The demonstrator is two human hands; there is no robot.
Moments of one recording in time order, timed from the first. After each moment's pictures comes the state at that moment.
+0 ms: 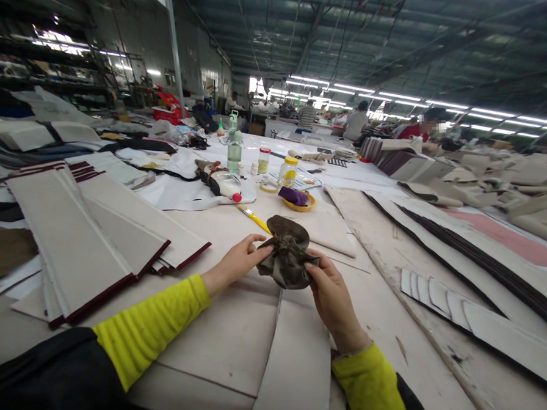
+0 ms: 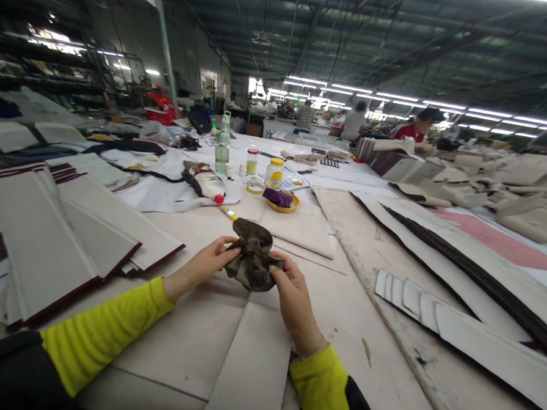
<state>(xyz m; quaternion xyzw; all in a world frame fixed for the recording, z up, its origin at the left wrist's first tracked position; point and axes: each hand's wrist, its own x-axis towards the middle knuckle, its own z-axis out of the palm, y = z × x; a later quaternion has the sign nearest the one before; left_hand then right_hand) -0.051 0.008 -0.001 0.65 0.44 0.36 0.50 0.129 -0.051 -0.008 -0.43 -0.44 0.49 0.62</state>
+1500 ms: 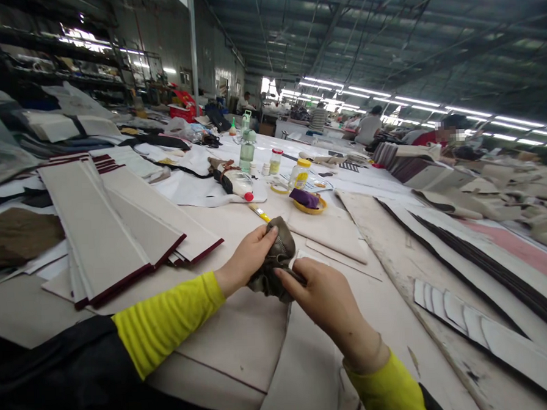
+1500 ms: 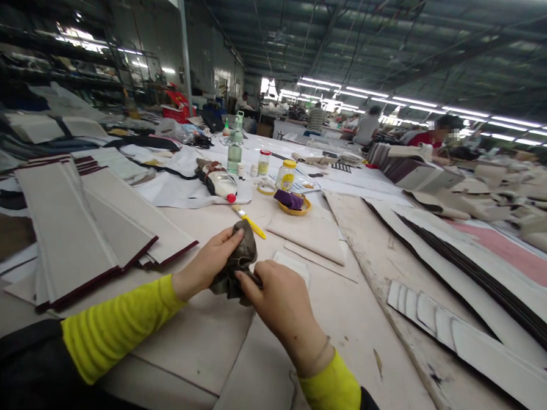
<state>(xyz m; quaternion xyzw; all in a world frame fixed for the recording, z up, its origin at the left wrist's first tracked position) -0.047 -0.012 0.035 0.53 0.38 0.51 0.57 0.093 -0.067 0.048 -0.55 -0.80 0.01 0.24</state>
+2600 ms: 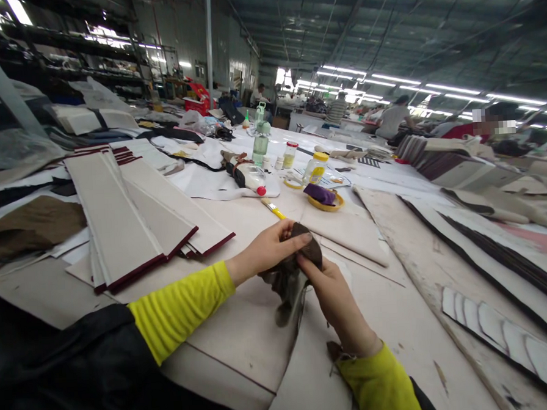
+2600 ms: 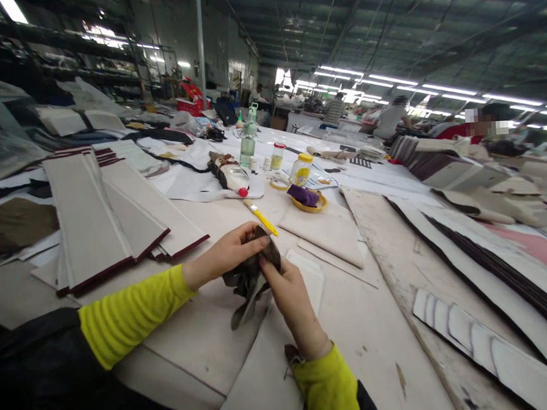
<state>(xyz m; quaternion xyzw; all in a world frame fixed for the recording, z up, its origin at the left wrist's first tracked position) -0.049 -0.005 0.035 0.63 0.31 0.44 0.56 0.087 -0.041 0.007 -0.48 -0.53 0.50 0.48</state>
